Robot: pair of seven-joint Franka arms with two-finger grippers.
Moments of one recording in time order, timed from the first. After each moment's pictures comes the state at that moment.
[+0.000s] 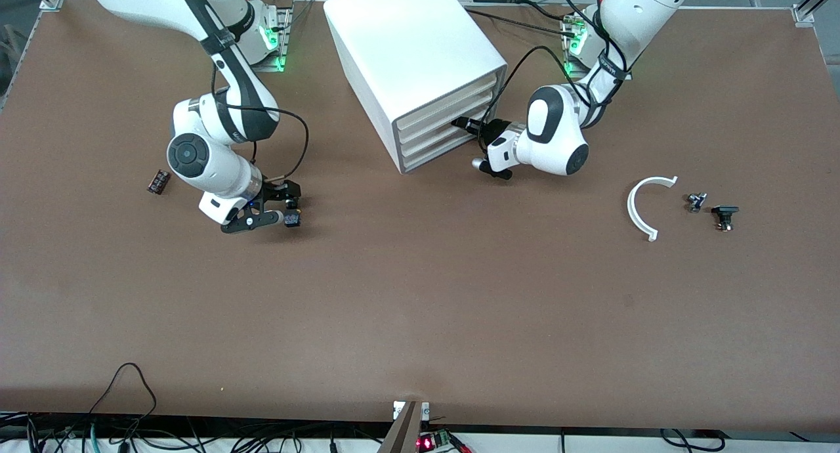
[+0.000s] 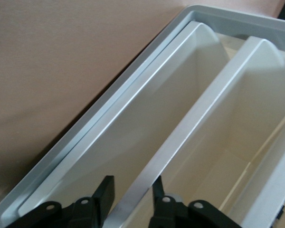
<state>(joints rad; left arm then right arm) -0.17 0.46 -0.41 -2.23 -1.04 2.14 0.40 0.16 0.36 0.14 -2.12 0.05 2.38 0.07</state>
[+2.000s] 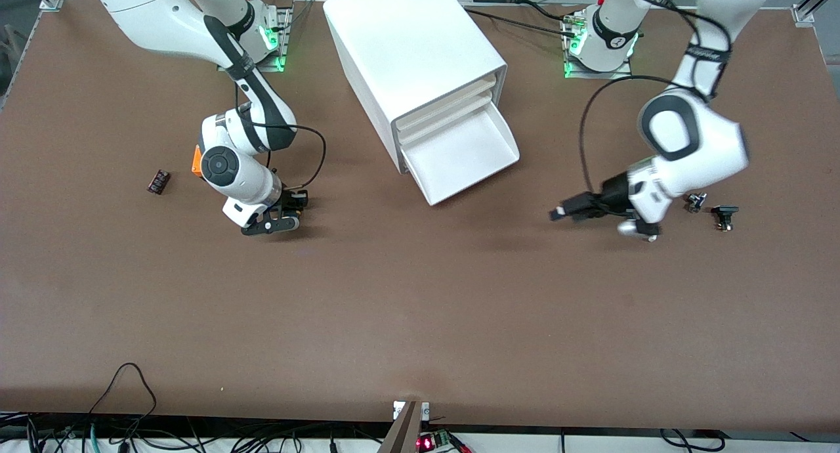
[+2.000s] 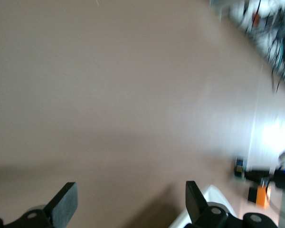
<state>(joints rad) 0.07 0.21 -0.15 -2.16 -1.03 2.39 0.43 0.17 0.48 0.16 -2.12 0.01 2.50 0.16</state>
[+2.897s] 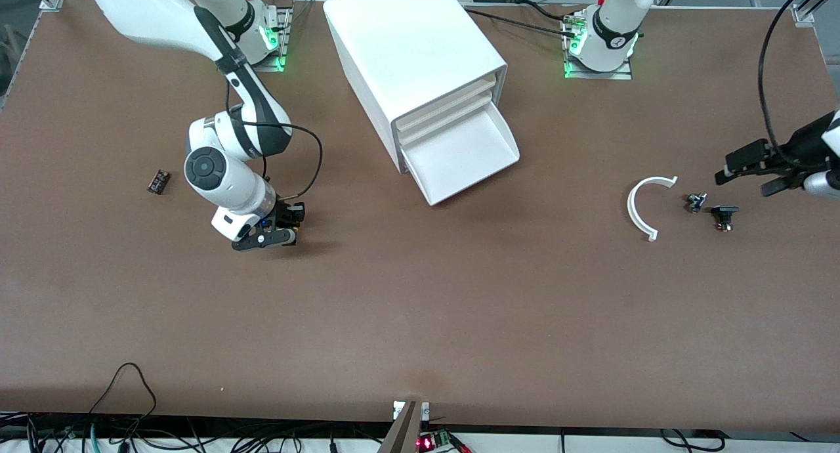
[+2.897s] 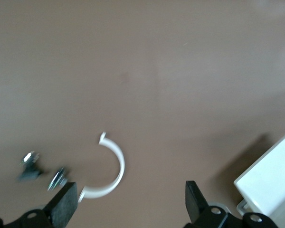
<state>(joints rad) 0.06 0.06 0.06 -1.65 -0.16 1.70 0.22 0.17 0.45 0.18 -1.92 0.00 2.37 0.10</state>
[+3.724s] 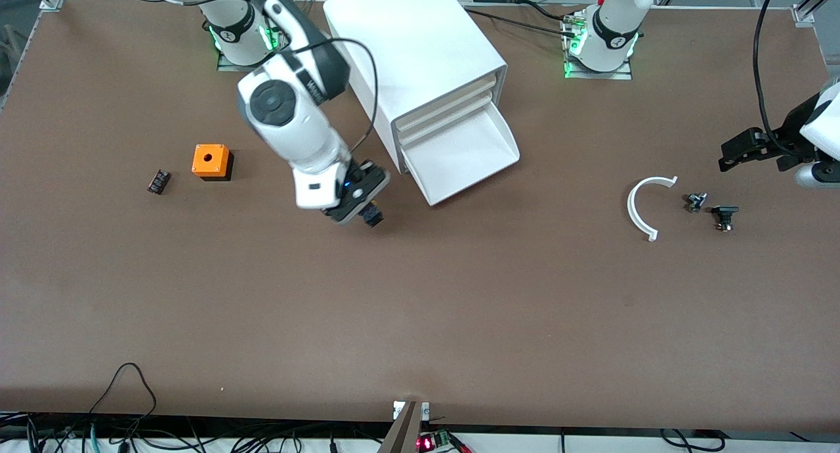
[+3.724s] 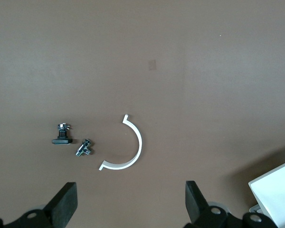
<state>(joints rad) 0.04 0.06 -0.01 -1.58 0.01 1.62 0.00 0.24 0.44 0.44 -1.70 -0.10 2.29 -0.17</state>
